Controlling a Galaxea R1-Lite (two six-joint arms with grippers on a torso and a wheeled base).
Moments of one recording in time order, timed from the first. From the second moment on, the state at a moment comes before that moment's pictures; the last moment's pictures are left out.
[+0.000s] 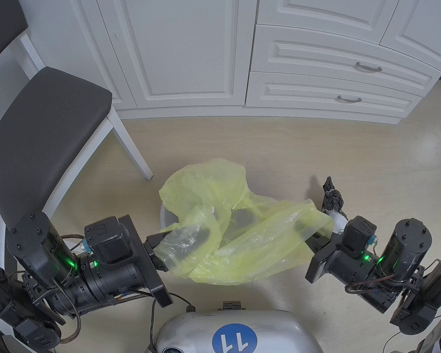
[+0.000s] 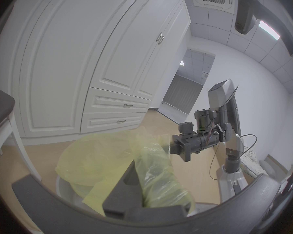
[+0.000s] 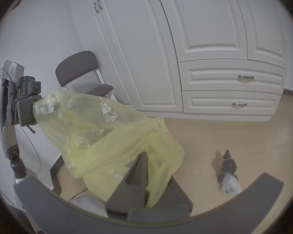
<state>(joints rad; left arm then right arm) -0.69 1.67 -0.24 -1.53 -0.35 0.05 0.75 1.80 -0.23 -1.55 -0.21 0.00</state>
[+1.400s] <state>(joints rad) -0.64 2.05 -0.42 -1.54 -0.34 -0.28 0.67 2.24 -0.66 -1.55 -0.22 0.48</state>
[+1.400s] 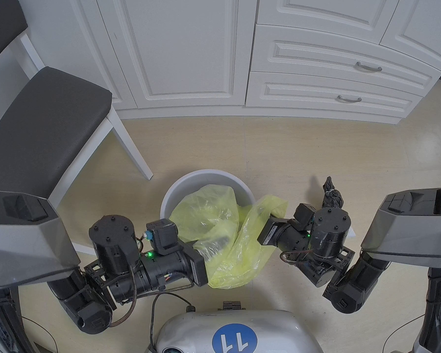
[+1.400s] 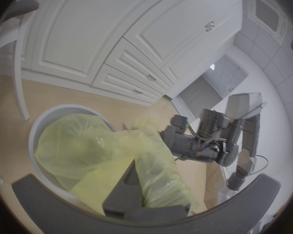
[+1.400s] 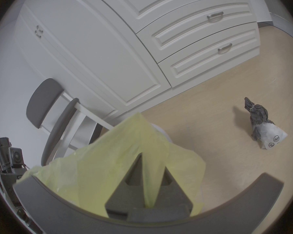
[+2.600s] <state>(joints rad) -0.41 2.02 -0.51 -1.53 -0.31 -0.39 0.77 2.35 -1.05 -1.53 -0.33 0.58</state>
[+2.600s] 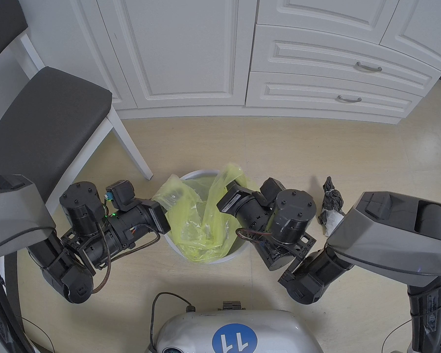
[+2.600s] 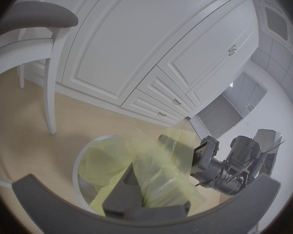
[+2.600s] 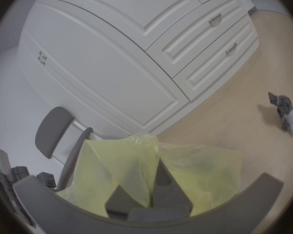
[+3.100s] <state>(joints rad) -0.42 1.98 -0.45 -1.54 -0.31 -0.37 0.79 2.43 -1.11 -1.44 -0.21 0.71</state>
